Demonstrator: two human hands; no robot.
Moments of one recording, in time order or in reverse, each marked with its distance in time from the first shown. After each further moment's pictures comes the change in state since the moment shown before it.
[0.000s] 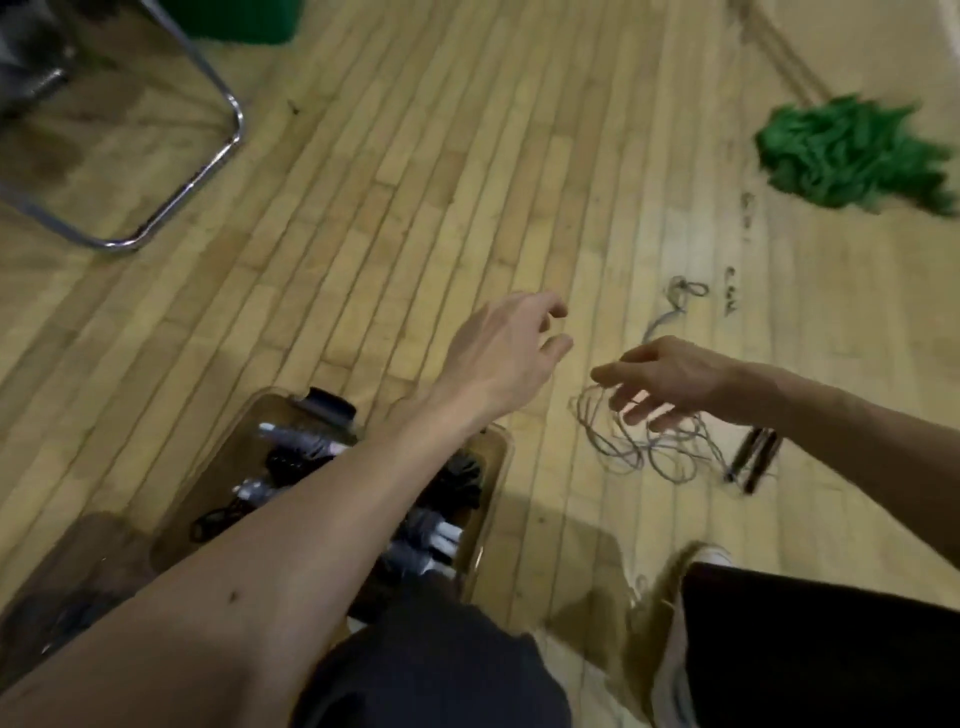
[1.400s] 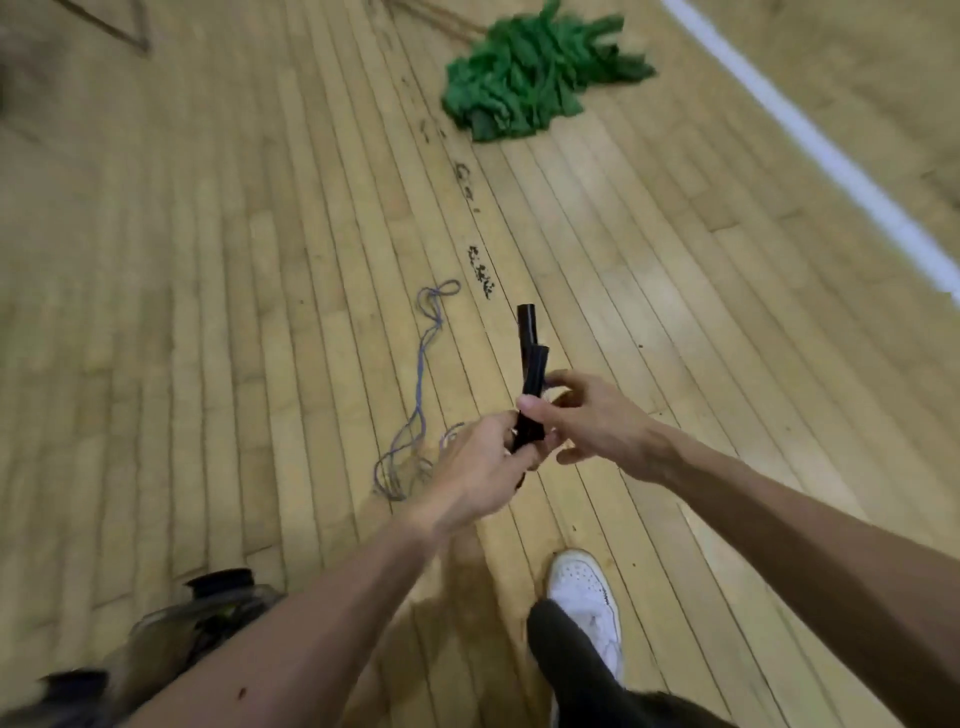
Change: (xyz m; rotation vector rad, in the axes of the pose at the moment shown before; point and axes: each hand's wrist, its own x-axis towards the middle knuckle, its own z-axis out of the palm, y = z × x) left_hand 0.092 0.191 0.291 -0.077 -0.594 -0.074; right_hand -0.005 0.295 -0.109 0.786 0.293 -0.100
